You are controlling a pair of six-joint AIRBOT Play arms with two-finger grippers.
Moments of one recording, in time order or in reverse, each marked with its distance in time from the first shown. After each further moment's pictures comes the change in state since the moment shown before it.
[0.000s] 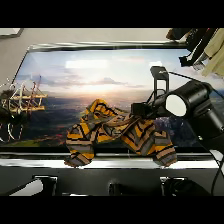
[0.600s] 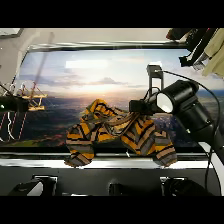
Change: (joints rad) left arm -0.311 0.350 0.101 -0.067 -0.176 -0.010; right arm 0.000 -0.068 0.000 -0.060 -0.059 0.009
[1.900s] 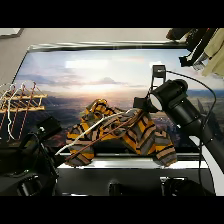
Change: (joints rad) left arm -0.998 0.211 -0.035 0.058 -0.410 -0.447; right arm -0.001 -0.063 0.000 -0.179 0.015 0.145
